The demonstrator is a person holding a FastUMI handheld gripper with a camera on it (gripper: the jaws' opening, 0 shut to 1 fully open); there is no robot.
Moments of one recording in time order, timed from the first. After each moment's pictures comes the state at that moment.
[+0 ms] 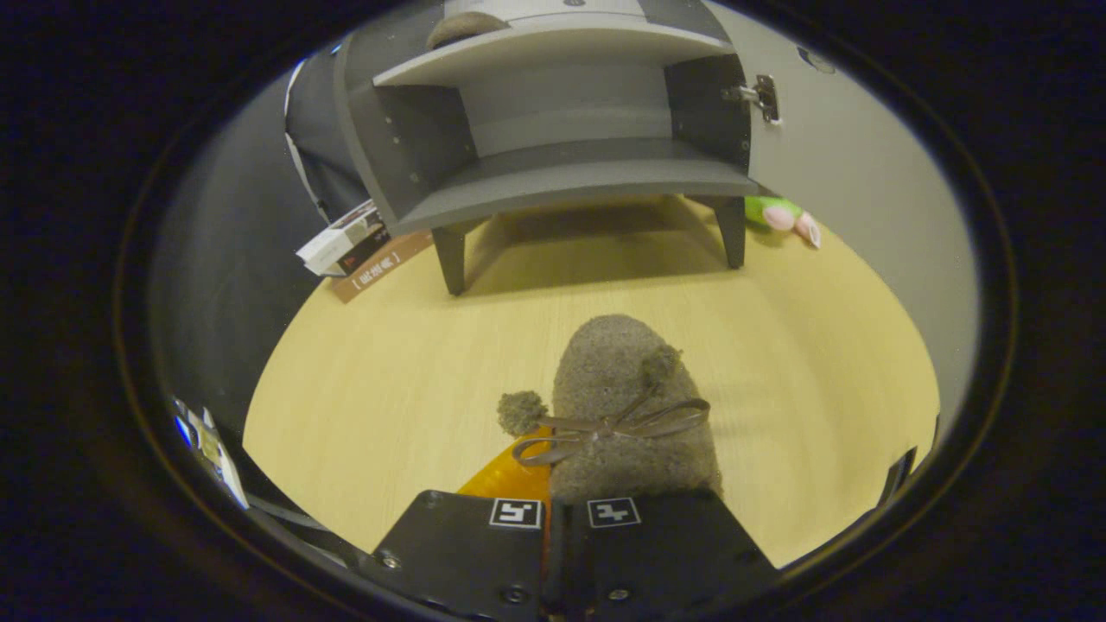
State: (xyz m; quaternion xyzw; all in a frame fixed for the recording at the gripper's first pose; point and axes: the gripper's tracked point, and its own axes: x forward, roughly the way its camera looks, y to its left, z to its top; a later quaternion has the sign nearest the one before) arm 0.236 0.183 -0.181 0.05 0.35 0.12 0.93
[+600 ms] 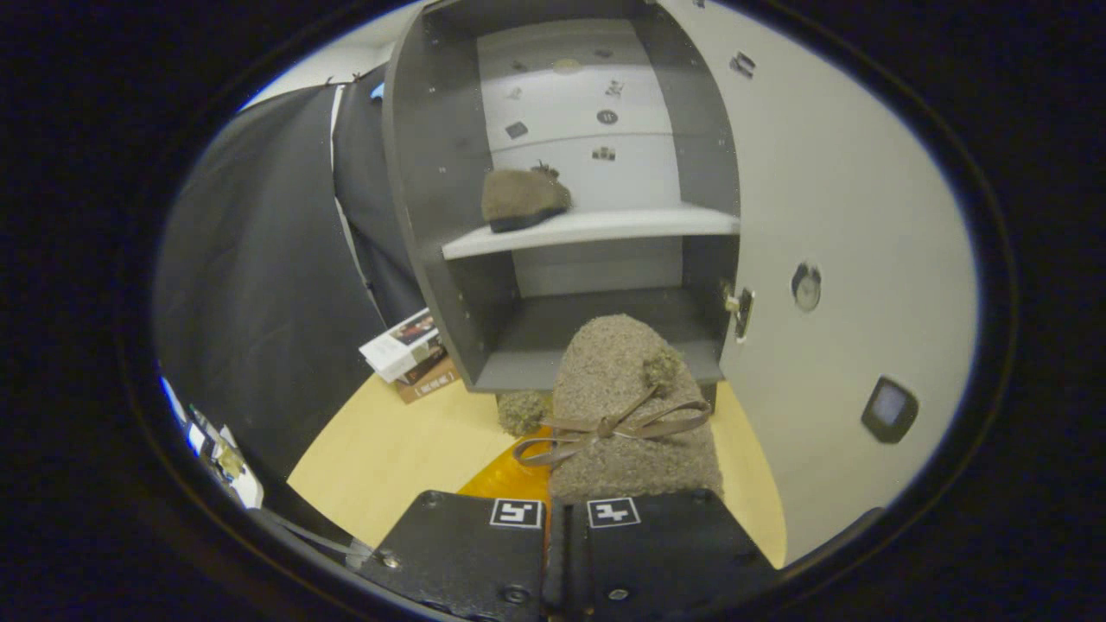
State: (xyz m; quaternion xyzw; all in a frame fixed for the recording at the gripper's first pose) arm 0.231 0.166 0.016 0.05 0.20 0.15 0.97
